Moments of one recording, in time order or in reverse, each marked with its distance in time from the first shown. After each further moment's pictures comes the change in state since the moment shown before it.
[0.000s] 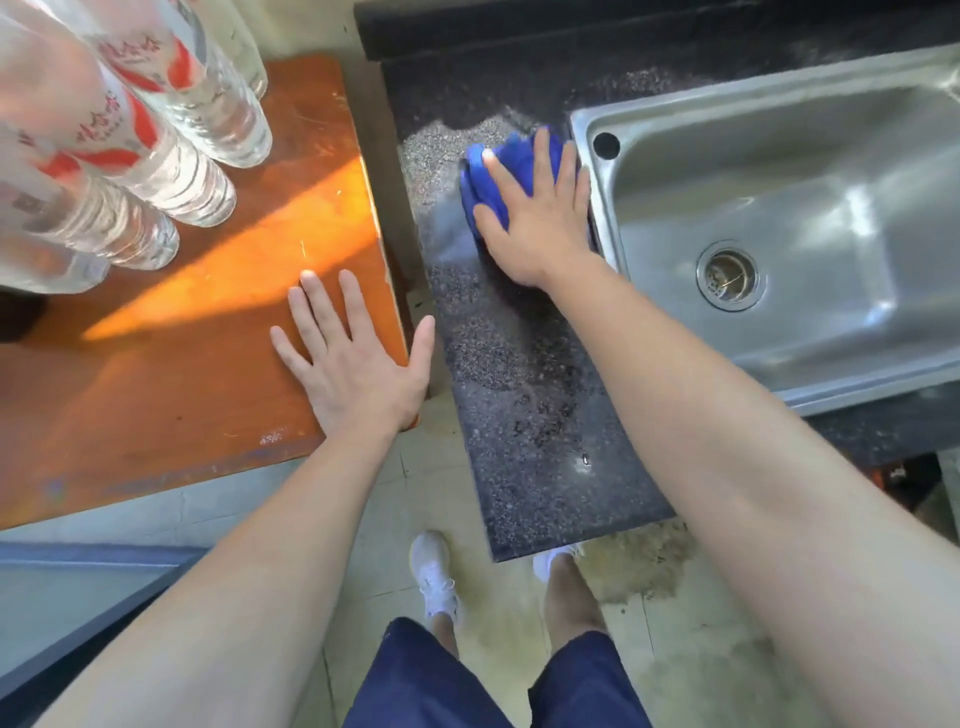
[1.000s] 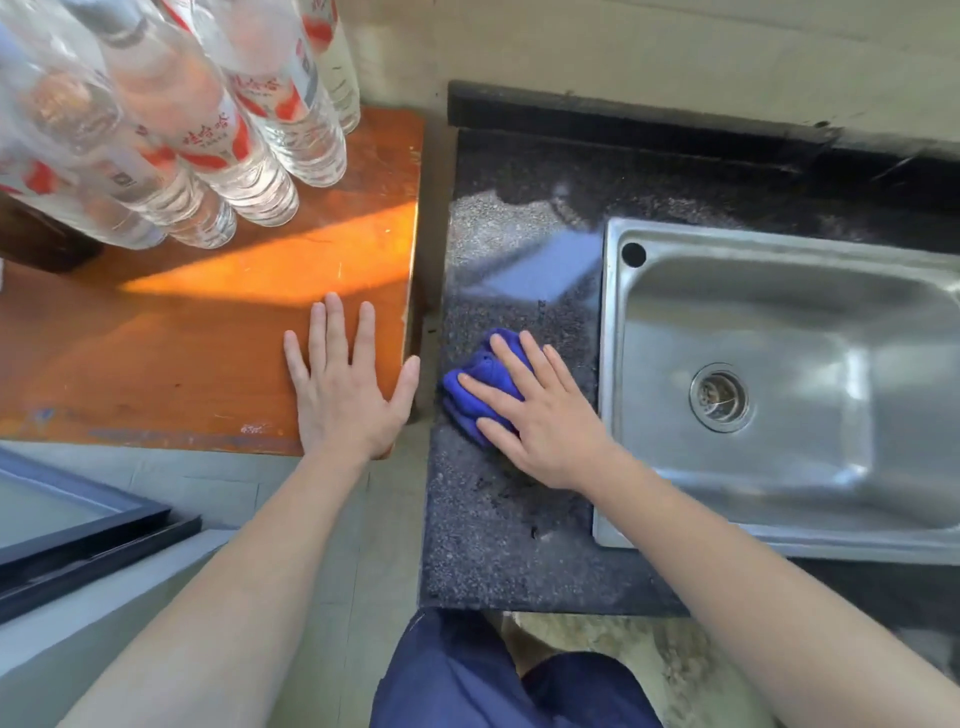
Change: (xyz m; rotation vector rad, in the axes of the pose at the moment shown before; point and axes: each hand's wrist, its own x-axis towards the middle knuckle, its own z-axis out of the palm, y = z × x) left_hand -0.006 -0.003 -0.005 -0.075 0.030 -0.021; right_hand -0.095 0.051 0.011 -0.173 -0.153 -0.726
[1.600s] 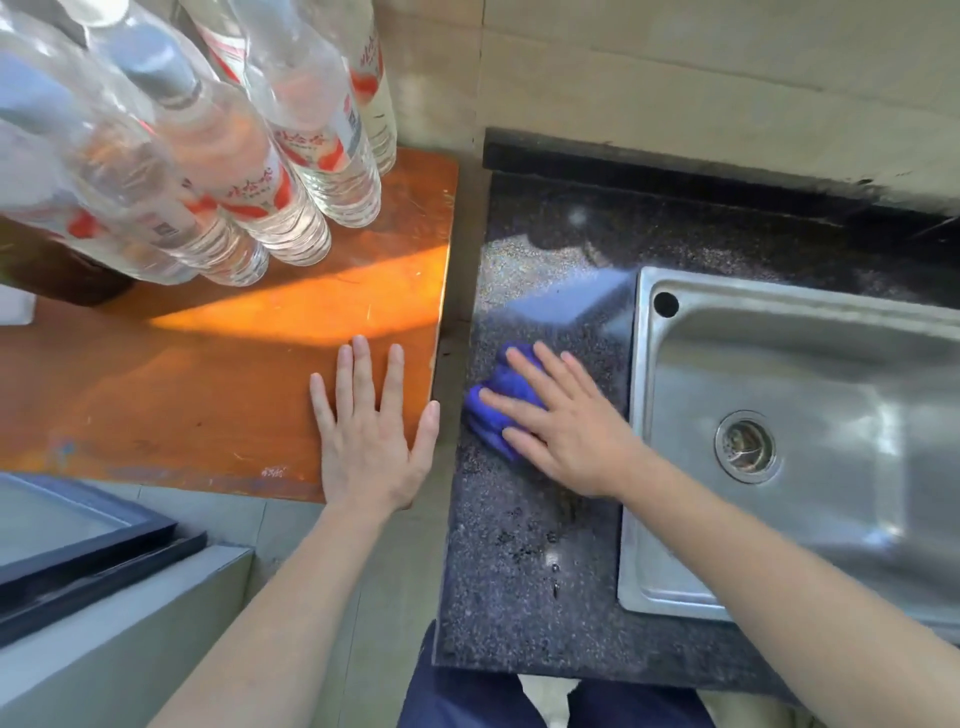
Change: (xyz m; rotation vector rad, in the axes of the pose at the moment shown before) left_hand 0.000 -0.001 0.005 0.005 -0.020 0.018; right_hand 0.041 0.033 -0.015 -0.026 0.030 -0.129
